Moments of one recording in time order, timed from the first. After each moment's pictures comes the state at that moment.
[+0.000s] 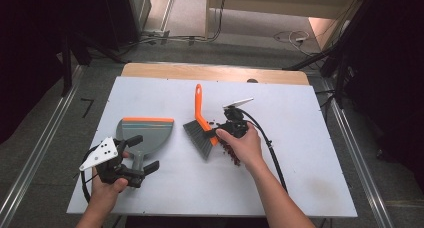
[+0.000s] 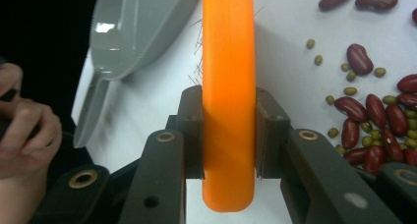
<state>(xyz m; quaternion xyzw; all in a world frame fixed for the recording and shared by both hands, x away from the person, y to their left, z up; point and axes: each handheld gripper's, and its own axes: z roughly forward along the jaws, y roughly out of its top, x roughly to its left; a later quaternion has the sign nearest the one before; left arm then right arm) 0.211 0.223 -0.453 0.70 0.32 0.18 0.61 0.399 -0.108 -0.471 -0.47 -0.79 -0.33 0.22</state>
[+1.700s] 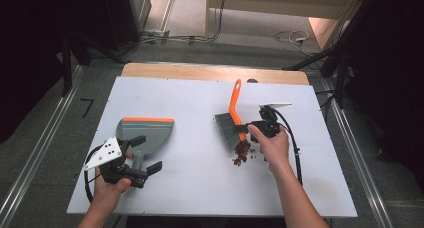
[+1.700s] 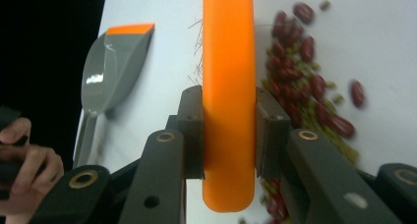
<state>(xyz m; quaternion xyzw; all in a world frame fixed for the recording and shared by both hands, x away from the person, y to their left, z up) 0.212 0.216 -0.454 0.71 0.32 0.18 0.60 0.405 -0.196 -0.465 -0.55 -0.72 -0.39 0.19</state>
